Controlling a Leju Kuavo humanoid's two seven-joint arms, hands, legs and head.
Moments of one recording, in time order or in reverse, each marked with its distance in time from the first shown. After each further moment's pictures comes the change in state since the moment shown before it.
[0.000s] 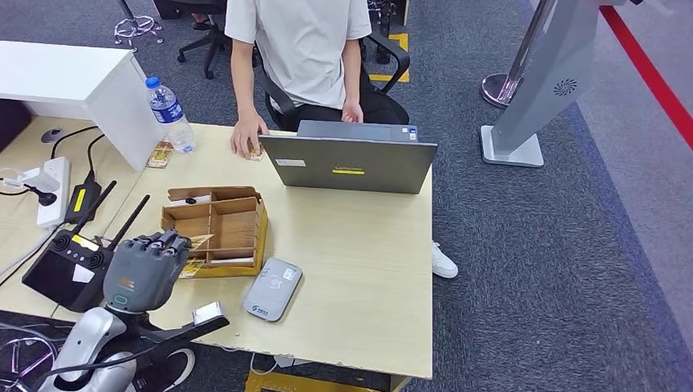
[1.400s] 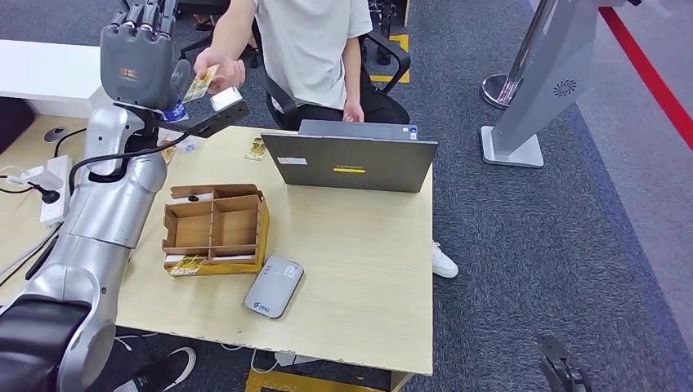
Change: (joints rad) left arm -0.963 -0.190 -0.078 0.621 -0.141 0.025 0.098; right arm -0.219 0.062 0.130 0.006 0.132 0.033 0.122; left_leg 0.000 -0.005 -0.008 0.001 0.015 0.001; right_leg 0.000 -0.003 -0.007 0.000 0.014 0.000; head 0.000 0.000
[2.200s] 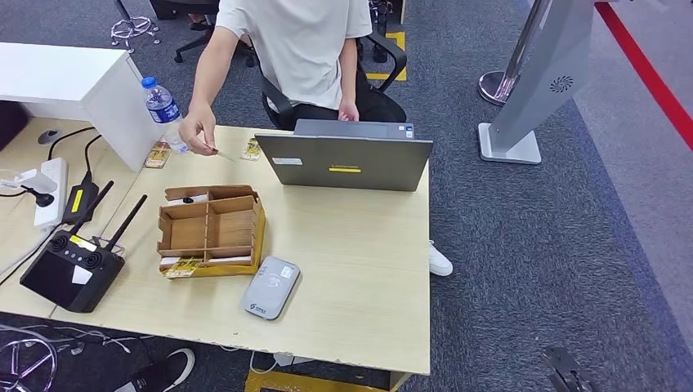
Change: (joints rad) left arm 0.065 0.486 0.461 0.342 0.629 -0.219 -0.338; right arm 0.040 -0.028 -0.004 0.001 0.002 0.001 -0.029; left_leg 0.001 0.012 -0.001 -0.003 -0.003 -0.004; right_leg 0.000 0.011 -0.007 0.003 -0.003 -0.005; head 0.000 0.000
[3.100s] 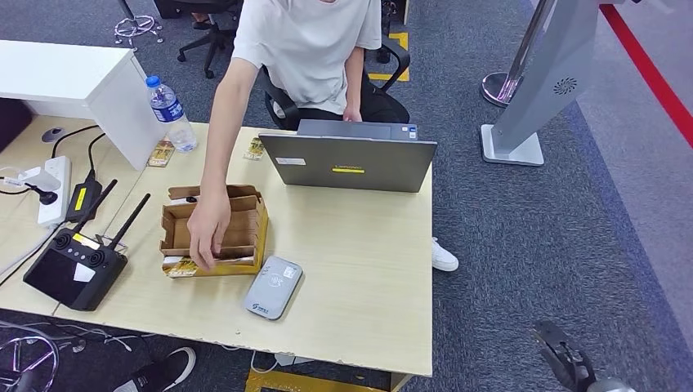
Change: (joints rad) left arm 0.616 -0.304 1.070 0.433 0.795 -0.289 0.254; right arm -0.113 0.006 0.027 0.010 0.099 0.057 0.049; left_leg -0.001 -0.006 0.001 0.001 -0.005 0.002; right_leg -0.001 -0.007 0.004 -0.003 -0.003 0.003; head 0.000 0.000
